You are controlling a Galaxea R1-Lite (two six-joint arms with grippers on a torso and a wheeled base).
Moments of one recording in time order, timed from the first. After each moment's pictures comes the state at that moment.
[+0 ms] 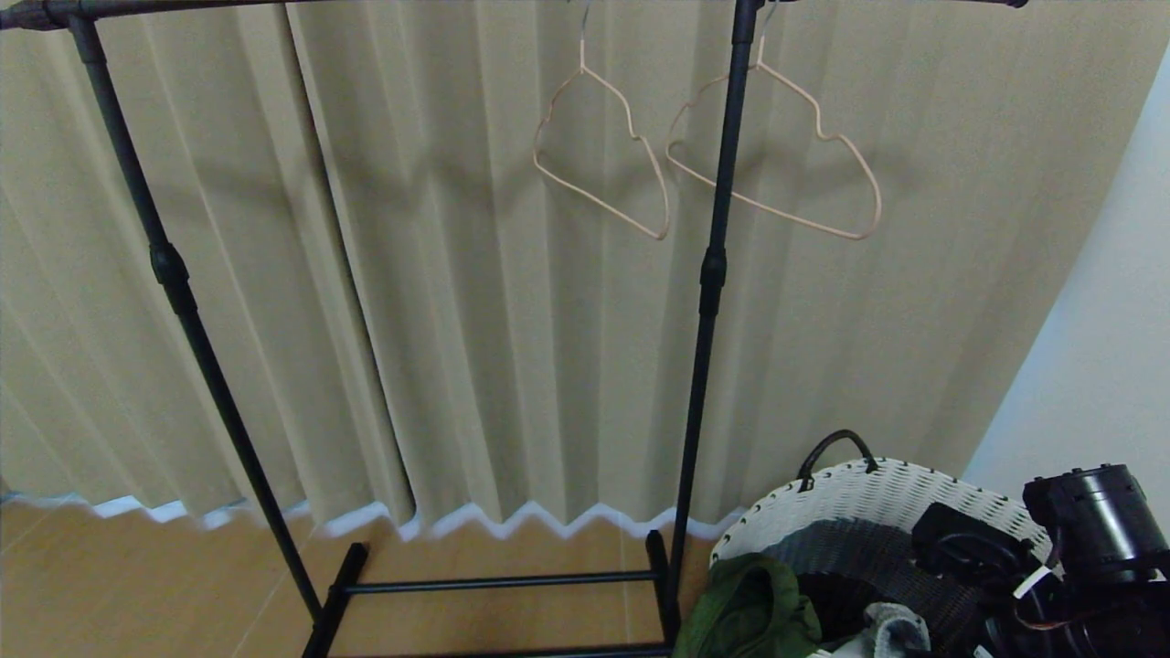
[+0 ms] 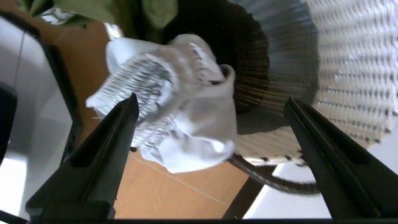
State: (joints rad) left arm 0.00 0.01 0.00 -0.04 0.06 -0.01; right arm 0.13 1.61 -0.33 -0.23 -0.02 -0.50
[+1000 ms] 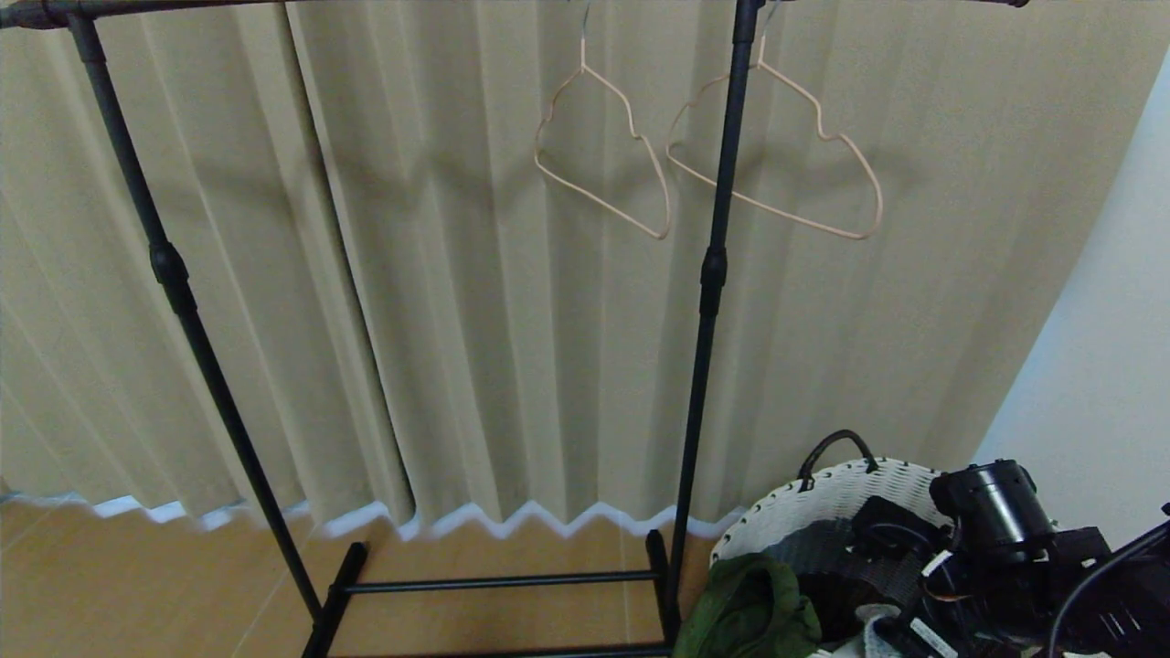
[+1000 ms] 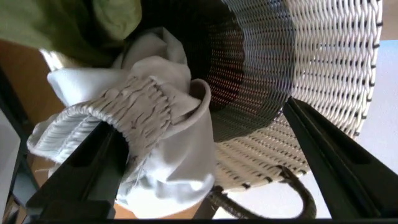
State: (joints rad) left arm 0.00 0.01 0.00 -0.04 0.06 -0.02; right arm 0.20 1.86 -0.39 -0.41 -0.22 -0.49
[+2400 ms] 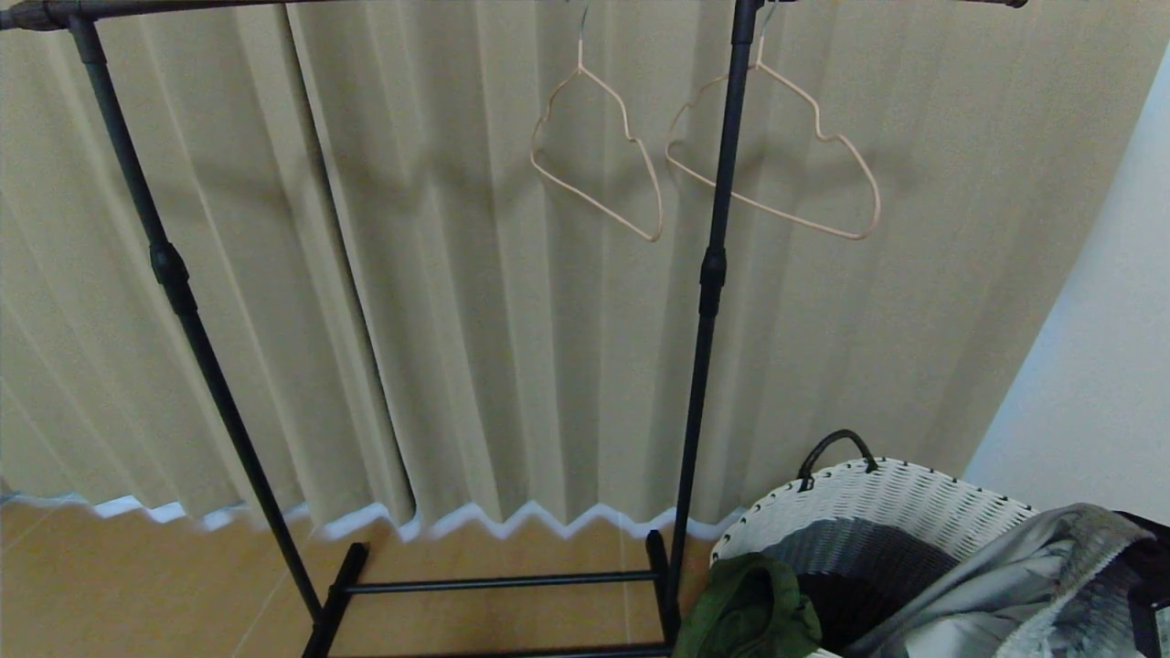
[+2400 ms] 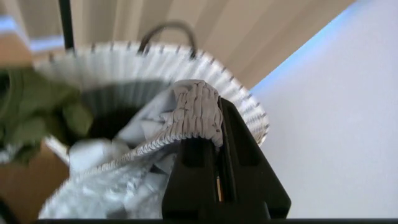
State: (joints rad) left arm 0.00 0.01 0.00 -0.04 0.06 -0.01; right arm 0.06 0.96 -0.20 -0.40 -0.19 -0.34
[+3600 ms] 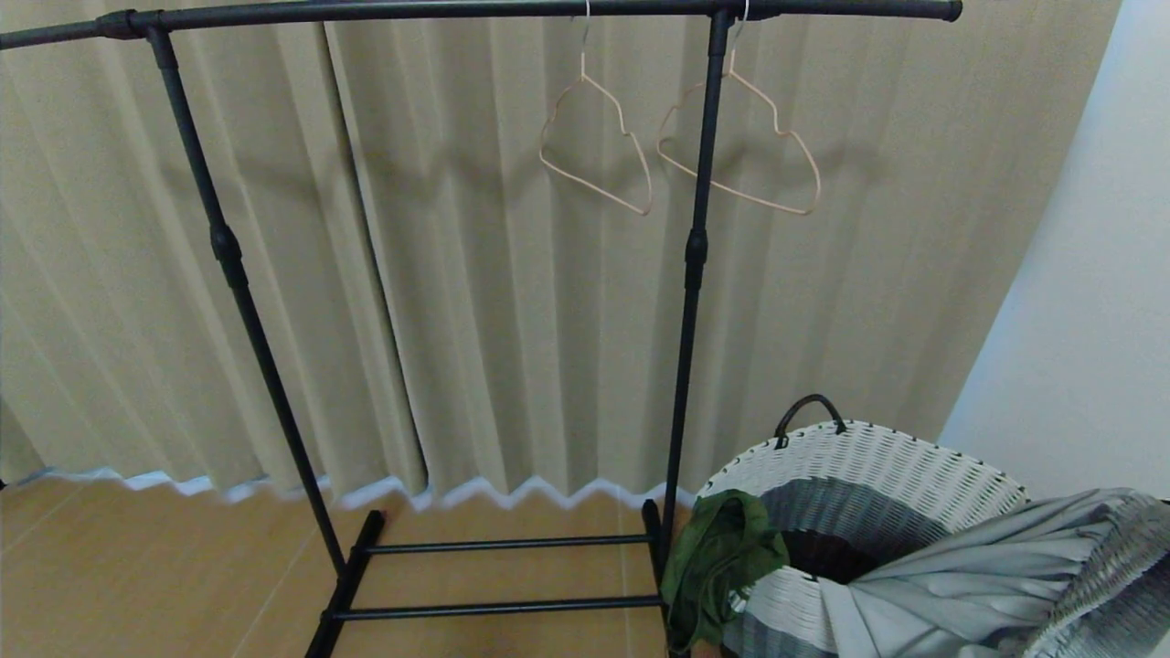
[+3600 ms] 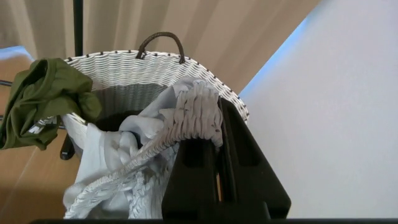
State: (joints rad) left arm 0.00 0.01 0.00 -0.04 0.06 -0.02; right arm 0.06 0.84 -0.20 -0.40 -0.19 -0.34
